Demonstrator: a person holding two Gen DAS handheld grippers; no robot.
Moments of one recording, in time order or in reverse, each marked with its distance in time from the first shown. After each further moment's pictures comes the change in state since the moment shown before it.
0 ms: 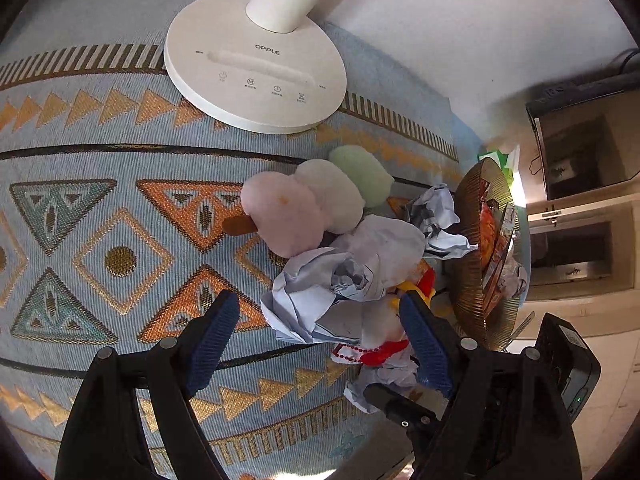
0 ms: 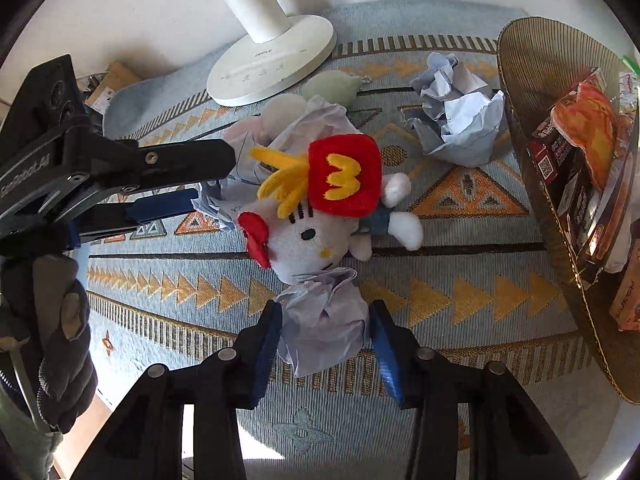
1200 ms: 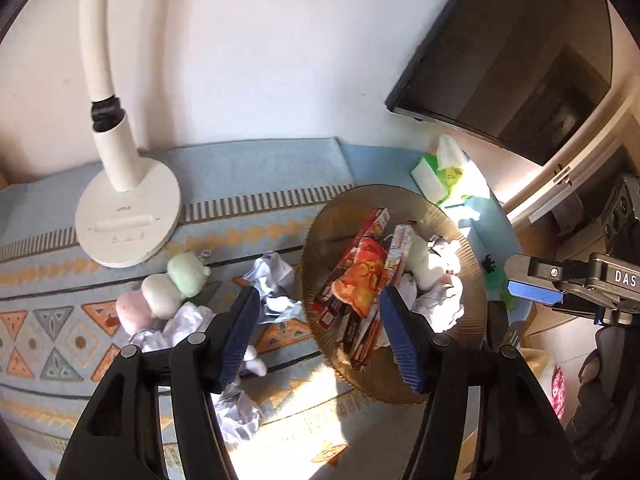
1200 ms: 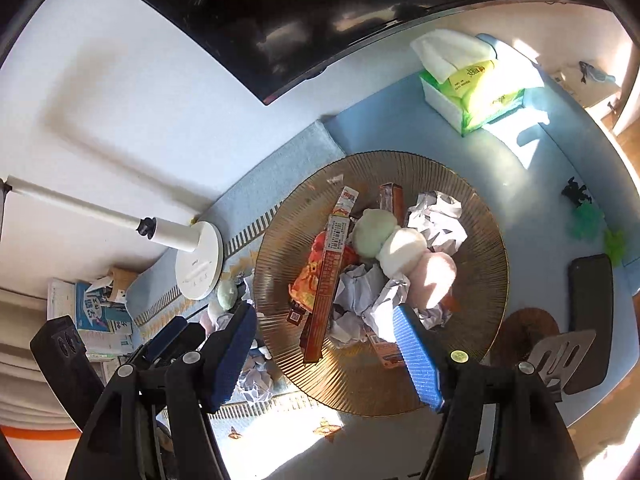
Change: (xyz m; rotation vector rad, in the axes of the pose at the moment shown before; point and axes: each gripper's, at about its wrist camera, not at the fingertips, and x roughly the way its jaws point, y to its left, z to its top) left arm -0.032 -0.197 -0.013 0.290 -0.264 0.202; right arm -0.208 -0.176 0.042 0.406 -0.215 0.048
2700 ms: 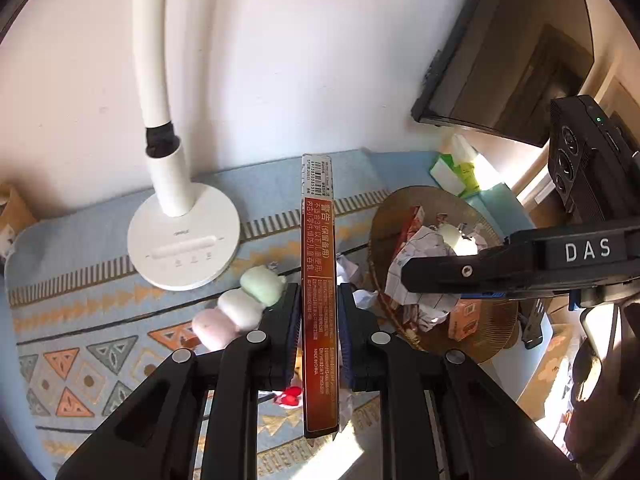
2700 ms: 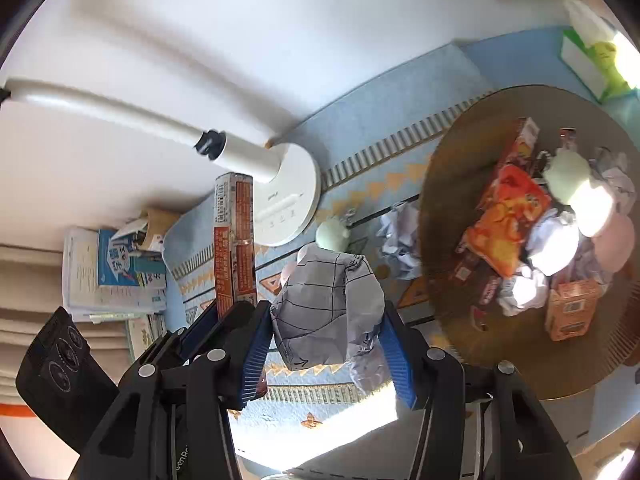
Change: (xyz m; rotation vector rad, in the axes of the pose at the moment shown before) left arm -0.031 0.027 0.006 0.172 -0.041 0.000; right arm 0.082 0.115 -0.032 -0.030 0.153 0.105
